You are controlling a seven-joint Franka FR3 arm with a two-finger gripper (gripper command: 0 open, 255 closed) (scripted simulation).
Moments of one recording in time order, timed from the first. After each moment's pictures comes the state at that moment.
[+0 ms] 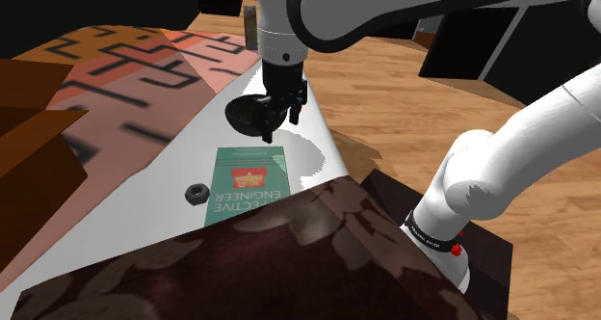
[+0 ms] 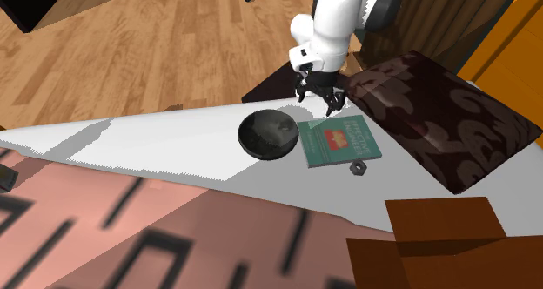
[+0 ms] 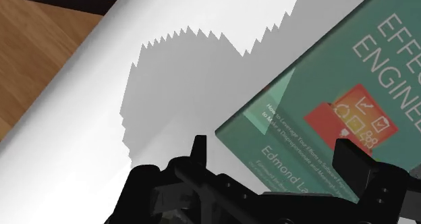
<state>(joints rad) 0.12 -0.40 0.37 -2.27 0.13 1.86 0.35</state>
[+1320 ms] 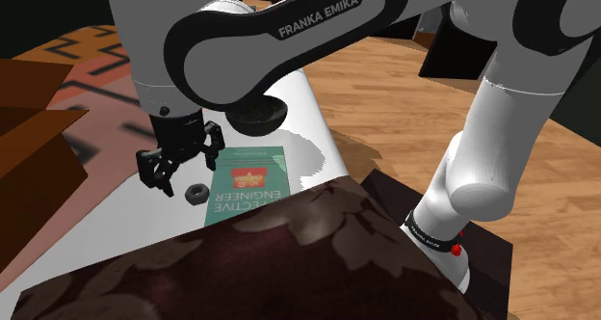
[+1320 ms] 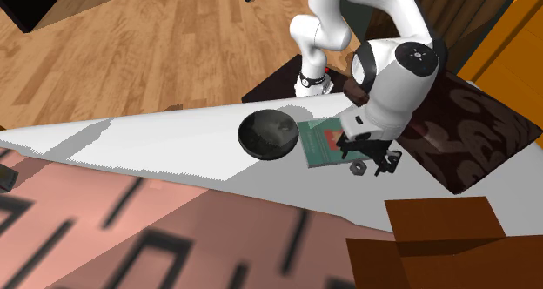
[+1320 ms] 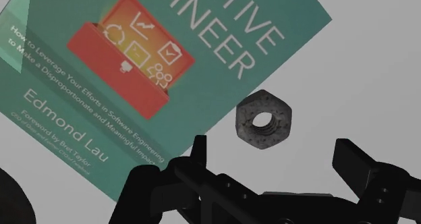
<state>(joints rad) 0.21 0.14 0.58 -1.89 -0.06 2.02 0.75</state>
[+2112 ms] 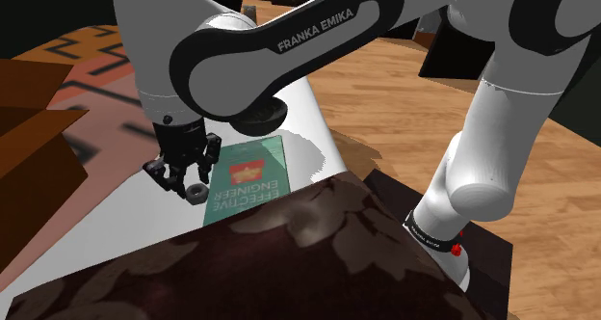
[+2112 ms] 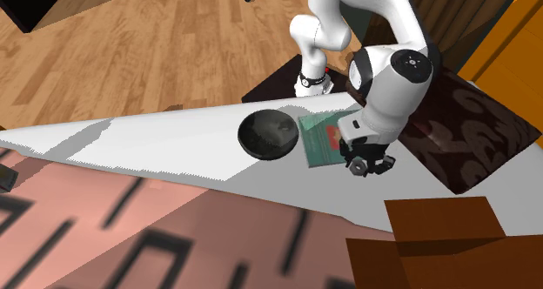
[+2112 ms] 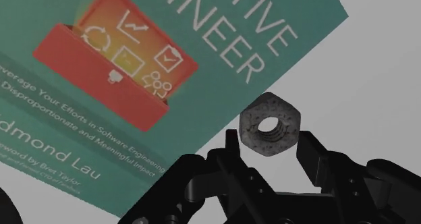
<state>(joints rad) 0.21 0.15 0.58 -1.91 -0.08 2.06 0.75</state>
